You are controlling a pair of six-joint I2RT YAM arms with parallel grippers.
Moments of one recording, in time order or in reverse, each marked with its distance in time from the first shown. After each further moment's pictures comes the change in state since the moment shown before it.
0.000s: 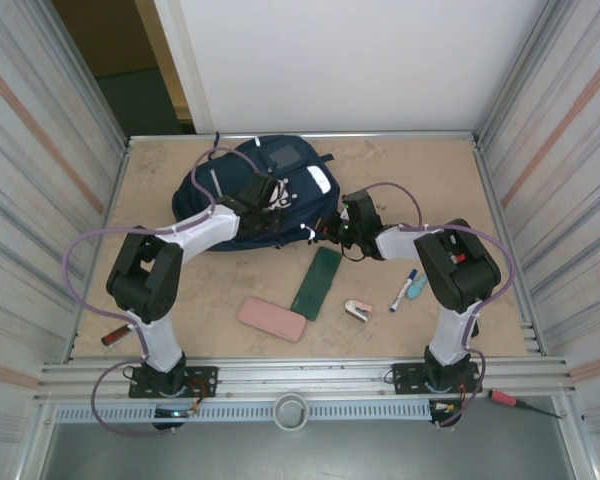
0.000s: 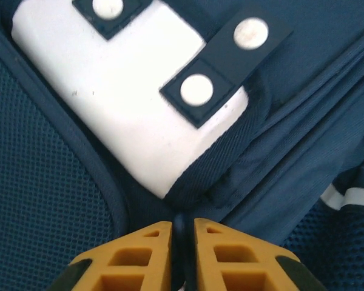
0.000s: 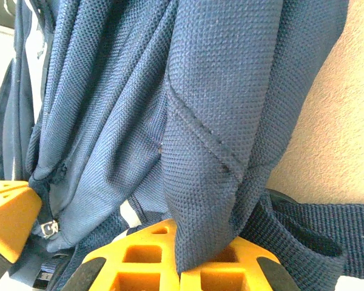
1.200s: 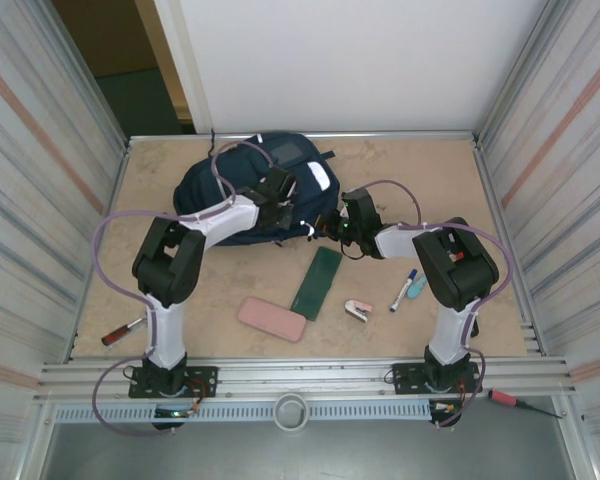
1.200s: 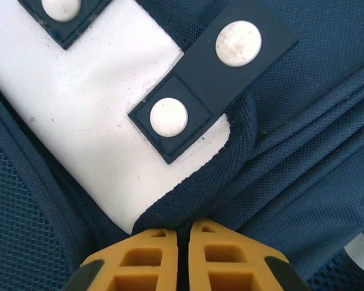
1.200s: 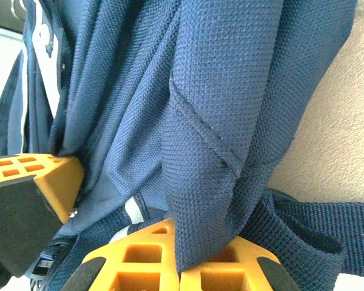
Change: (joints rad) left arm -0.038 0.166 0.190 -0.080 -0.125 0.004; right arm -0.001 0.017 0.013 0.027 0.006 -0.019
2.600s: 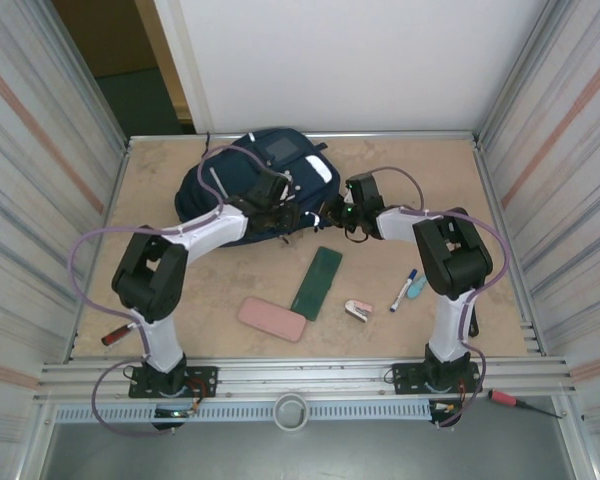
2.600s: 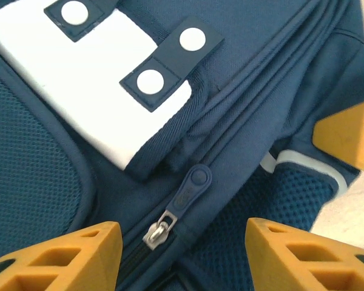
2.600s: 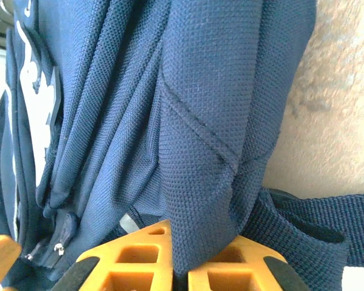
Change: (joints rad) left arm -0.027 -0.131 -0.132 0.124 0.075 -0.105; right arm -0.066 0.080 0.169 -0.158 -0.056 -0.026
